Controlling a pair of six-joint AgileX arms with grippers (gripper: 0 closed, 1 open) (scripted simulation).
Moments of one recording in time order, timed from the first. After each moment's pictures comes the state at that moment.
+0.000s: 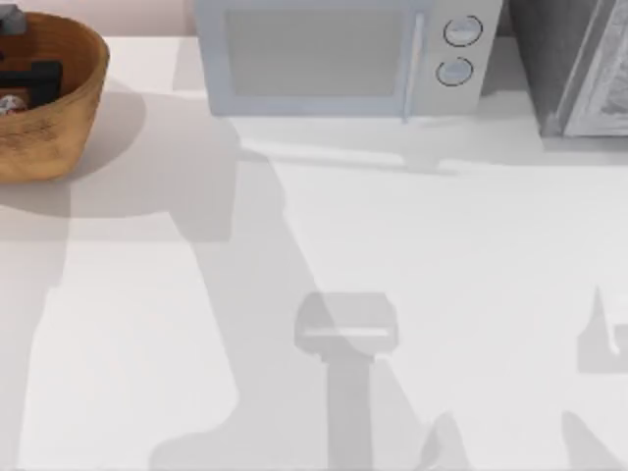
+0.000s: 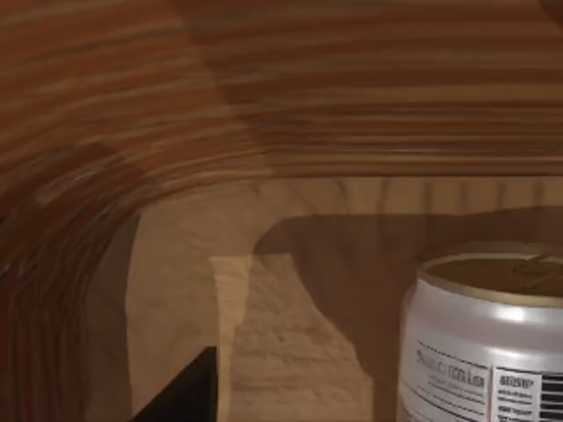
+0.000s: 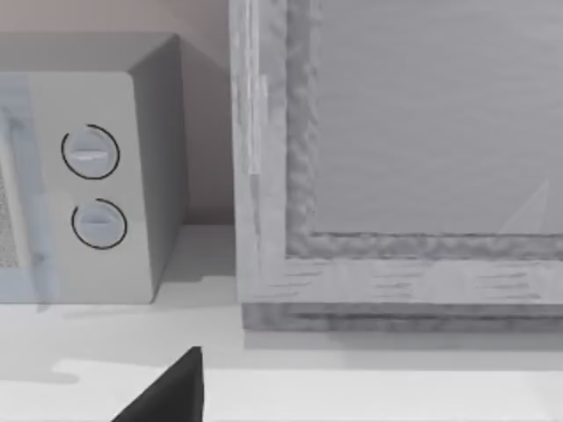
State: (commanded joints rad) left arm 0.13 2.58 2.29 -1.09 0.09 0.15; right arm 0.00 0.00 0.00 0.00 0.00 0.00
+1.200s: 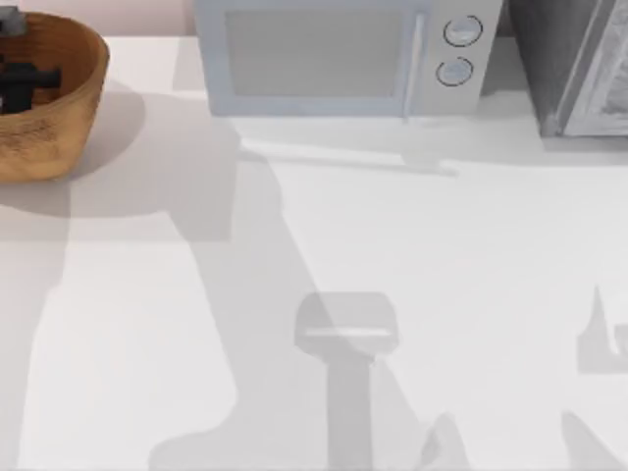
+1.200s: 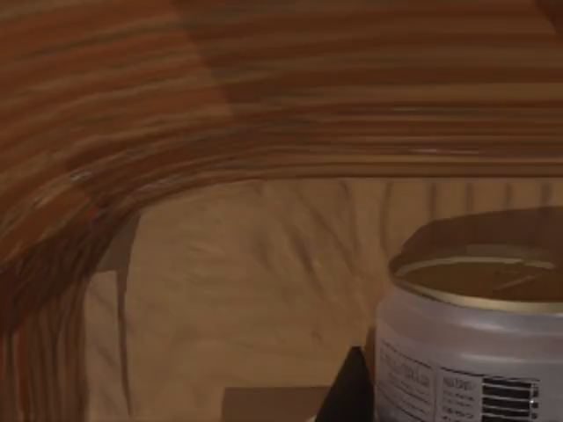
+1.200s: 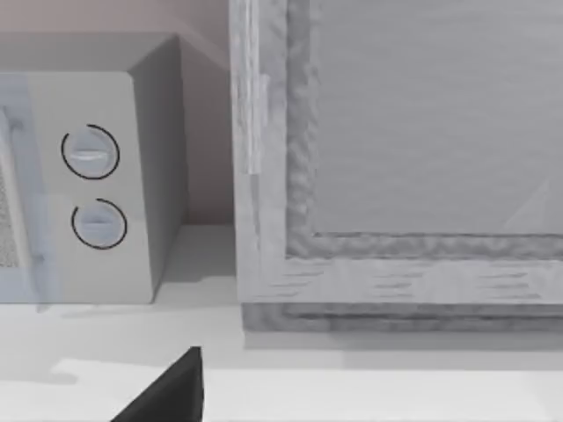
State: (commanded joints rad) left arm 0.13 2.58 2.29 -1.09 0.09 0.15; right arm 0.00 0.00 0.00 0.00 0.00 0.00
